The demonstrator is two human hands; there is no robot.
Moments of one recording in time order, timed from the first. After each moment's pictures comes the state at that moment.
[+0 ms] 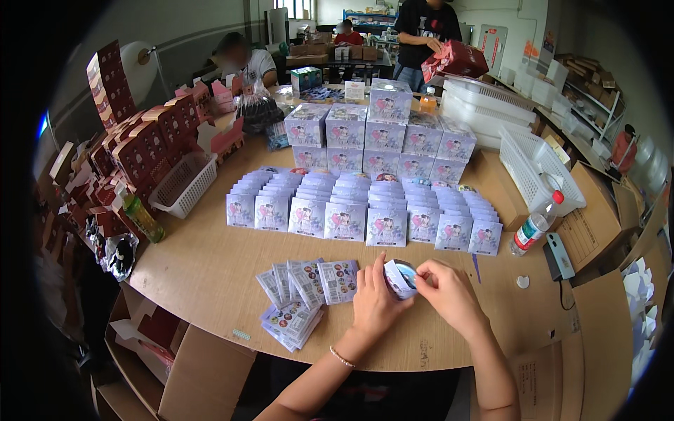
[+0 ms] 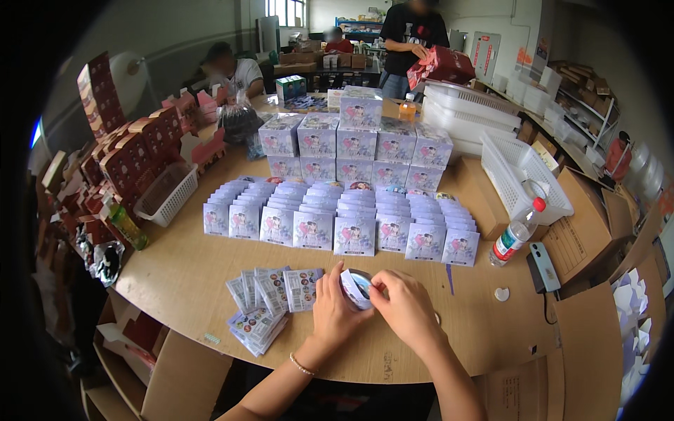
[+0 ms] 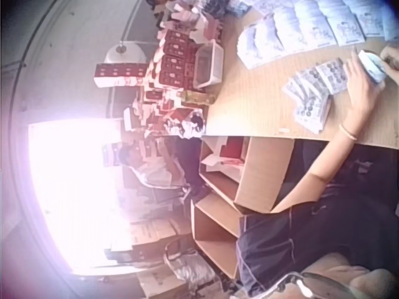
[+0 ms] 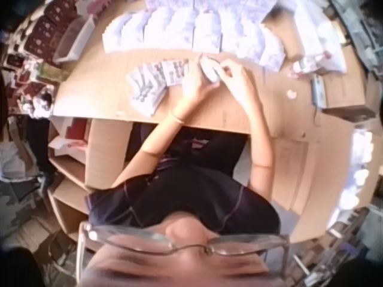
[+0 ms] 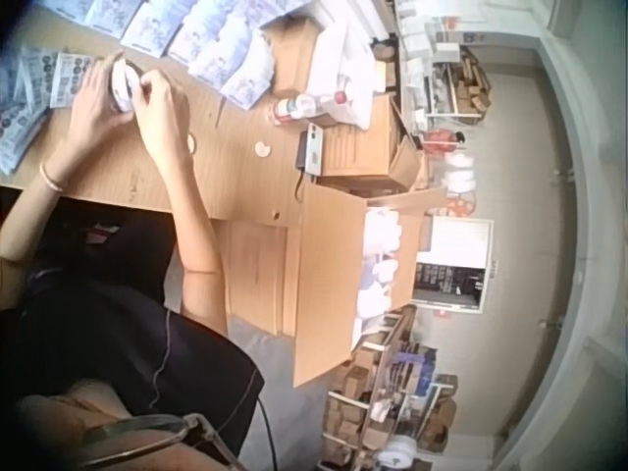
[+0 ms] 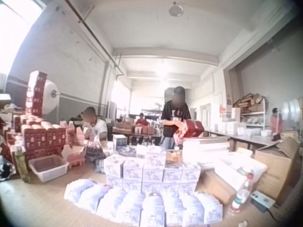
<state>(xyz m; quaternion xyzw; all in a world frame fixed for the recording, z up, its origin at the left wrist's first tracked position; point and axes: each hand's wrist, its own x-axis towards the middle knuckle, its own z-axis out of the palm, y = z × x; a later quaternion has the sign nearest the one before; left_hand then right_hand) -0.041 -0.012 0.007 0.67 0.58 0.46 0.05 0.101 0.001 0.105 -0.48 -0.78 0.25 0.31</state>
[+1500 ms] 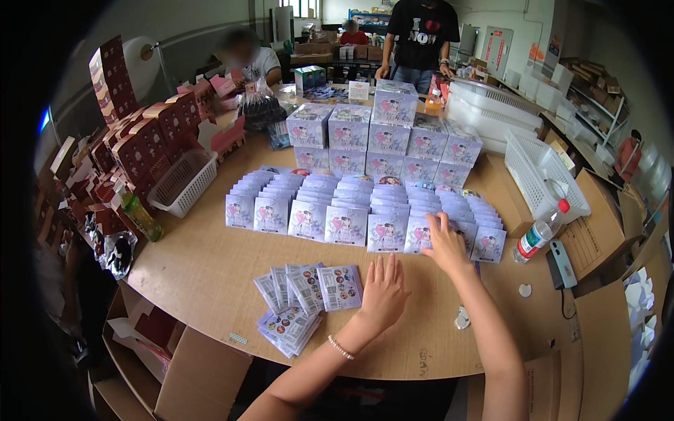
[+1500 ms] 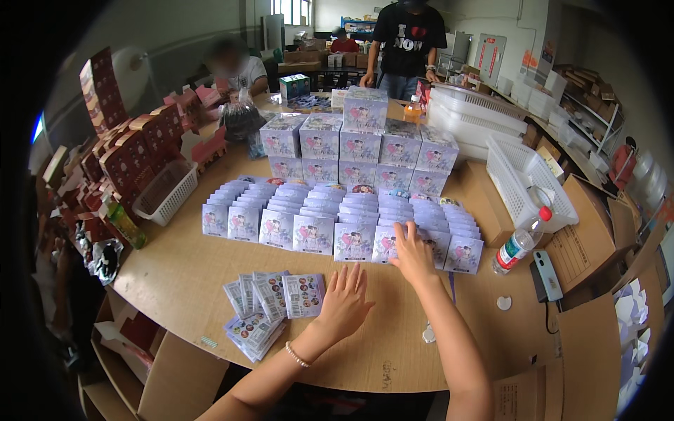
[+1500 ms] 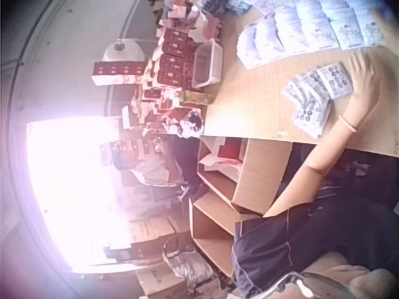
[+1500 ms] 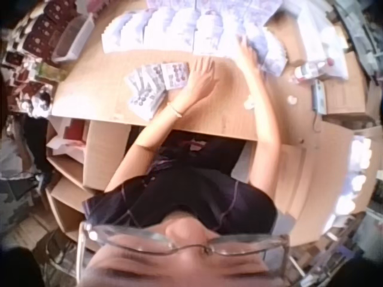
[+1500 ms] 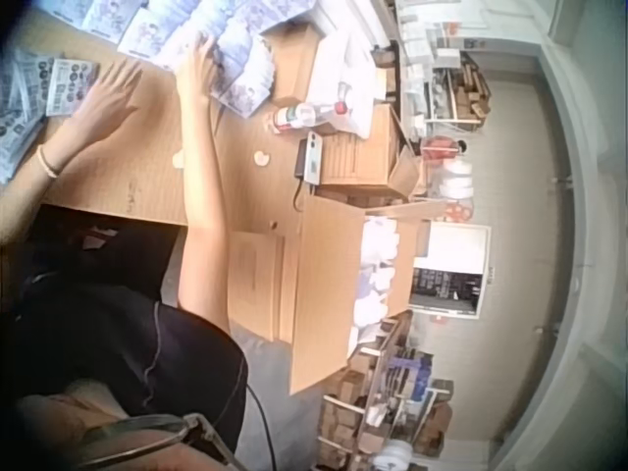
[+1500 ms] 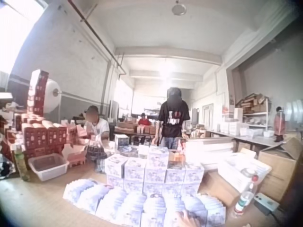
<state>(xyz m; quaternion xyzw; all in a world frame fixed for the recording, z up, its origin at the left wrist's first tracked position) -0.036 0.026 -0.020 0.79 0.60 0.14 -0.04 0.123 0.144 0.024 -0.52 -0.84 -0.06 0.15</state>
